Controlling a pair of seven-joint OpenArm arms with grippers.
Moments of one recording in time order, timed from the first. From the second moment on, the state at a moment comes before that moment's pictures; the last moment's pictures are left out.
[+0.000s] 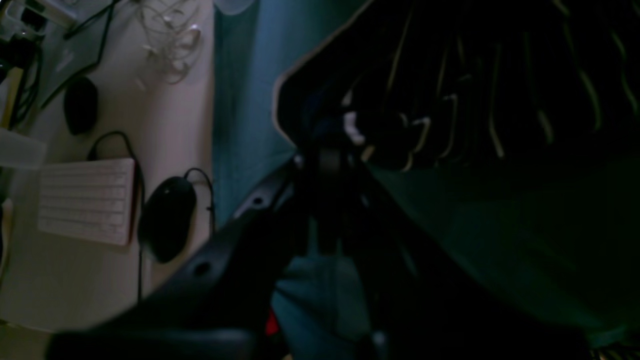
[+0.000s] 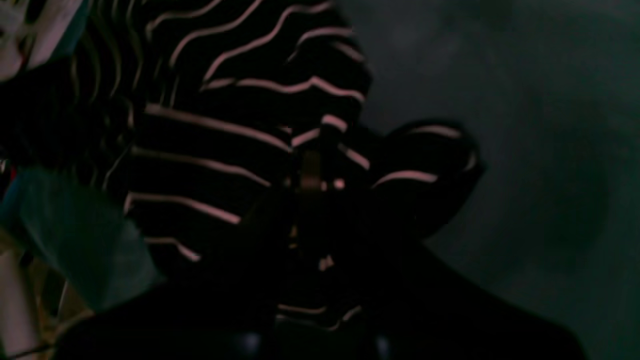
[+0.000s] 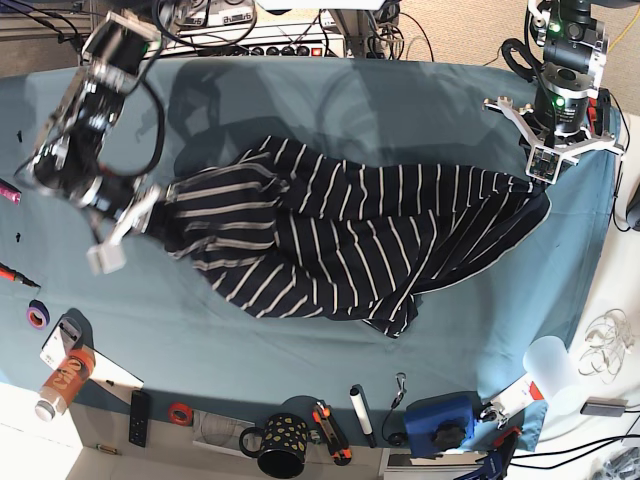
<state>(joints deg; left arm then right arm) 35.3 -20.4 -7.7 132.2 4.2 -5.5 38.5 1.5 12.2 31.8 97.6 52.3 39.8 -78.3</state>
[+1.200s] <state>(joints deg) 35.3 -20.4 -7.7 132.2 4.2 -5.5 38.5 -6.1 12.2 30.8 111.8 70.5 39.8 -78.5</state>
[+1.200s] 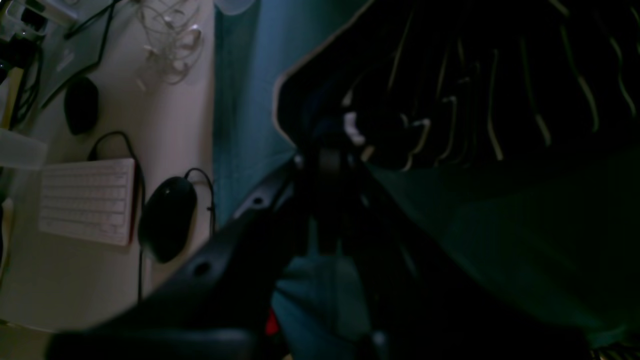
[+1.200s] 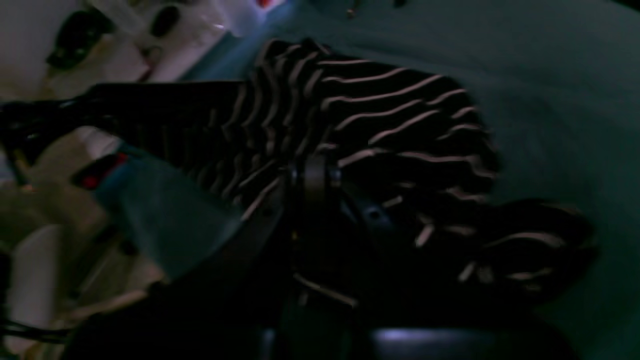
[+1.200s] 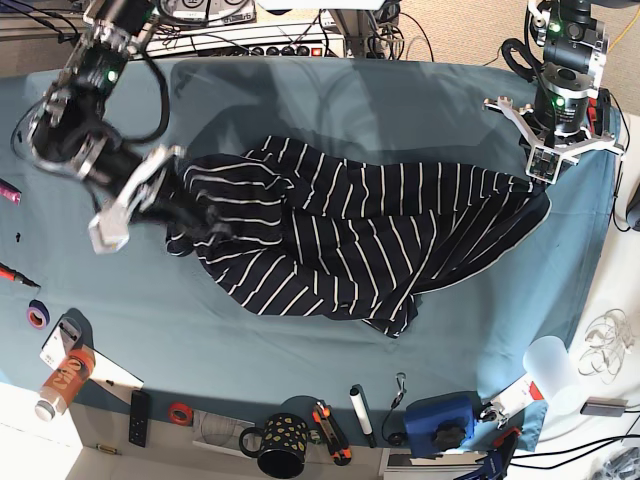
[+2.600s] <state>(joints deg) 34.5 -11.4 -7.9 132.2 3.0 -2.5 38.6 2.0 12.3 30.8 111.8 43.3 39.8 -65.0</state>
